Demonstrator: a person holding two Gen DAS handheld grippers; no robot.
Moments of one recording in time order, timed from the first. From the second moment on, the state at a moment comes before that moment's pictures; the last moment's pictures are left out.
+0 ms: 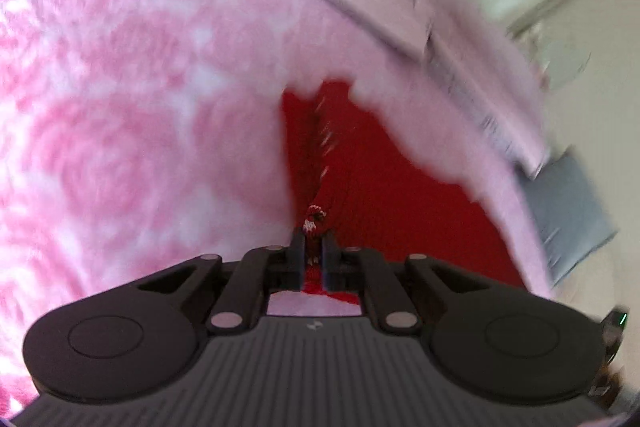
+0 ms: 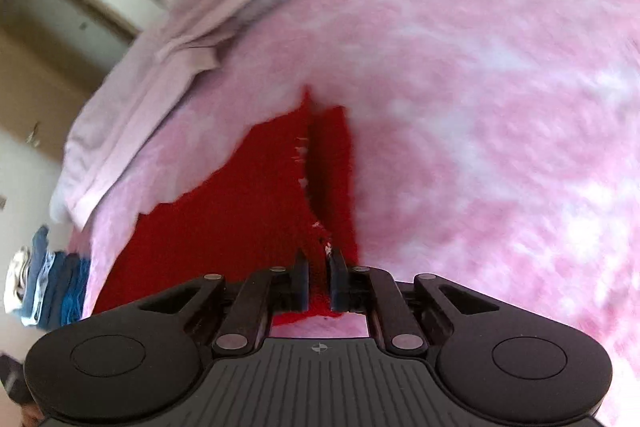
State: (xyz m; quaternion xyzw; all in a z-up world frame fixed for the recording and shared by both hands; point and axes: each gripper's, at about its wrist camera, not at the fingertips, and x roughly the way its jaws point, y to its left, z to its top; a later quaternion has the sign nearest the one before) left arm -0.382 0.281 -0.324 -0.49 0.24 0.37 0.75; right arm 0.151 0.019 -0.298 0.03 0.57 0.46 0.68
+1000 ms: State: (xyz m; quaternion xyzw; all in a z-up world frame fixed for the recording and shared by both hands) left arm -0.308 0.368 -0.319 -0.36 0.28 0.40 0.80; right arm 0.189 0.105 -0.316 0.02 0.49 0.48 0.73
